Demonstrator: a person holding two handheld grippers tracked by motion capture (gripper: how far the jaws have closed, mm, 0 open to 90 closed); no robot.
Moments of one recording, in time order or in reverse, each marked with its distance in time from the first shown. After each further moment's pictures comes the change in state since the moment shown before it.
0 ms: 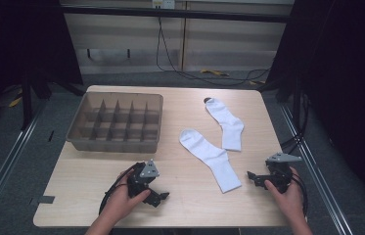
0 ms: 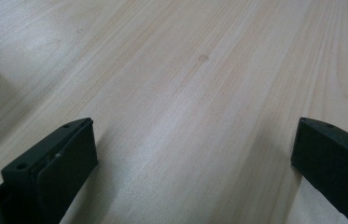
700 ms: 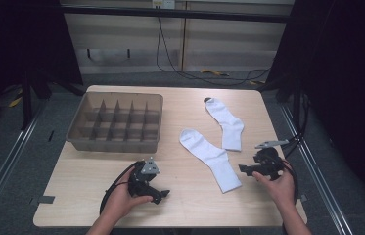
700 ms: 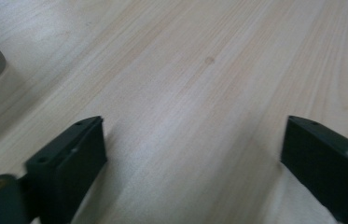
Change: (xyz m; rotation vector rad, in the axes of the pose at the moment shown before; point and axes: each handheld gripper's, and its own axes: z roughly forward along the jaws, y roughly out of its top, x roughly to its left) left arm 0.000 0.008 -0.005 0.034 0.004 -0.078; right arm 0.028 0.058 0.002 0.153 0.066 0.005
